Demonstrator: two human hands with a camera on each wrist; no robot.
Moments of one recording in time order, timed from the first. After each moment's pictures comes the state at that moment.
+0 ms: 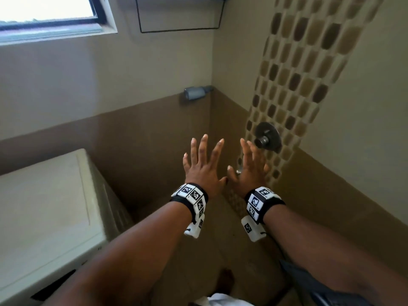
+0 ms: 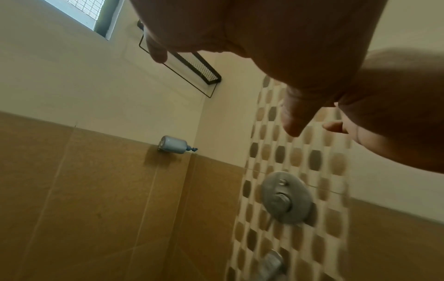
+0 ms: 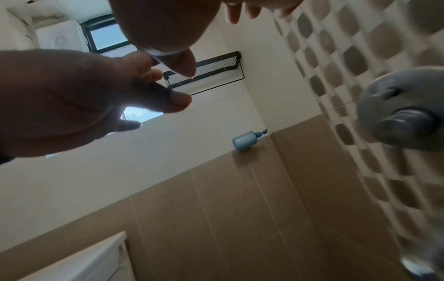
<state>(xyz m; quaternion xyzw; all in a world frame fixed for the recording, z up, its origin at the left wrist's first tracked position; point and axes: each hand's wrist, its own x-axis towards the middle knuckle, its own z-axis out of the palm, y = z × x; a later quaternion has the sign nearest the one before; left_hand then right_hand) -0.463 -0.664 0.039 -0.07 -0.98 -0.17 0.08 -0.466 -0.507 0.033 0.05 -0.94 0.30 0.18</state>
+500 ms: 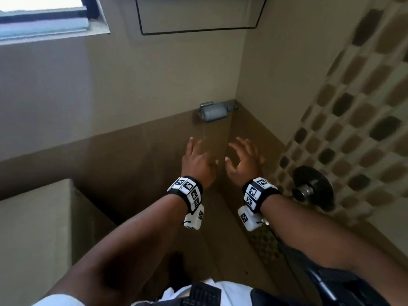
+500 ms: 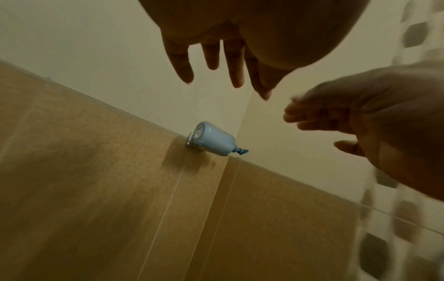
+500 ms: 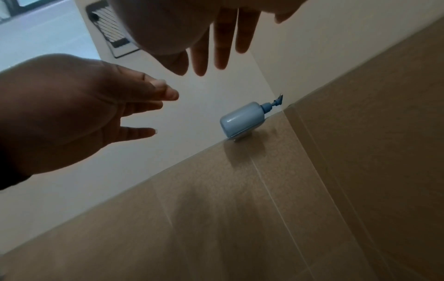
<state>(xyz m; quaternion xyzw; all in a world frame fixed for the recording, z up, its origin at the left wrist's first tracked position) -0.751 -0.756 0.006 -0.02 -0.98 -0.19 0.10 -0.778 -0.589 -0.001 0.09 -0.94 0.30 0.13</state>
